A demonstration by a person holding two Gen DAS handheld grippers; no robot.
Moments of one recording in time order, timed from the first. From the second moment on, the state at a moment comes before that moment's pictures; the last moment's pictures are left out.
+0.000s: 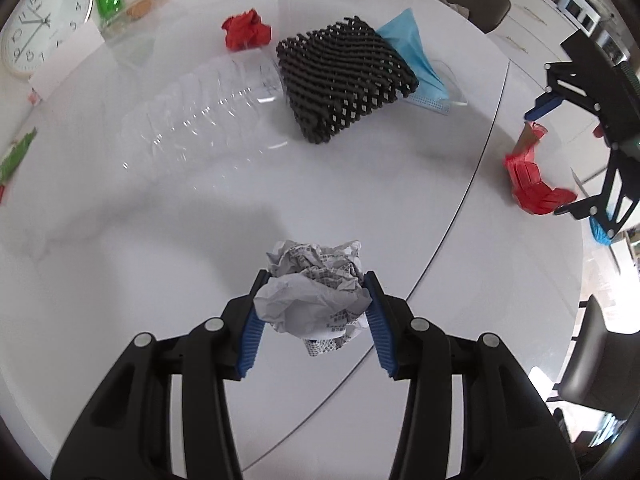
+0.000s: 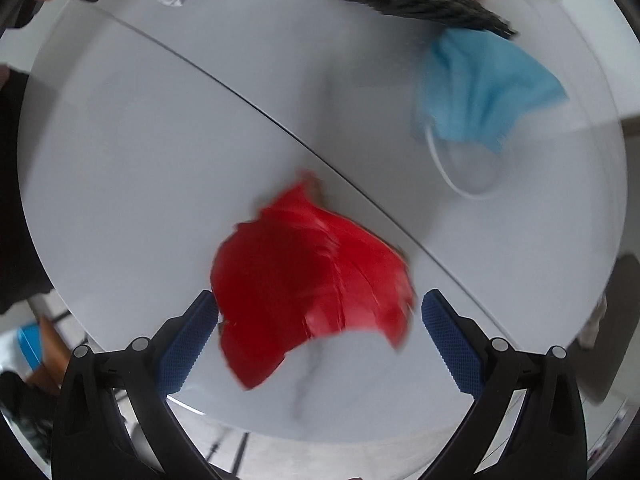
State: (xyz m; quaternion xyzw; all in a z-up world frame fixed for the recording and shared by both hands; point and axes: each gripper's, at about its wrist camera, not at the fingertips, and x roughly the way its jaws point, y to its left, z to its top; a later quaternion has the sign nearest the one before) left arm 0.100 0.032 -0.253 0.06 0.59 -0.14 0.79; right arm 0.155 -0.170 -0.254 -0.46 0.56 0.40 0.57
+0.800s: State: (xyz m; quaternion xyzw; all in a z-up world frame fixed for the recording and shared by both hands) left arm 0.088 0.016 -0.222 0.05 0.57 -0.16 0.81; right arm 0.172 -0.203 -0.233 -0.18 0.61 0.31 0.71
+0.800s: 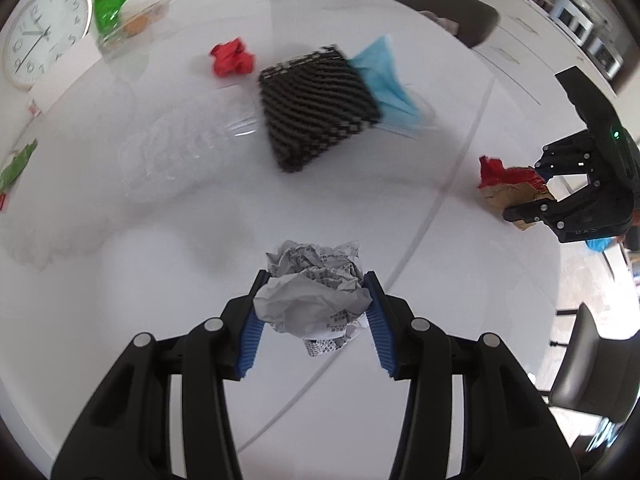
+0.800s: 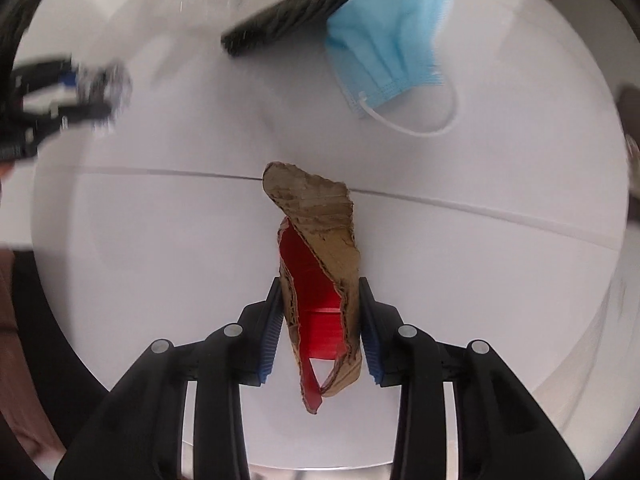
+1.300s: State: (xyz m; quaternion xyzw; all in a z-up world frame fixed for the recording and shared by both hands) left arm -0.062 -0.157 -0.184 0.17 0.54 -0.38 0.73; right arm -0.117 -0.317 -0.222 0.16 0.57 0.05 0.80
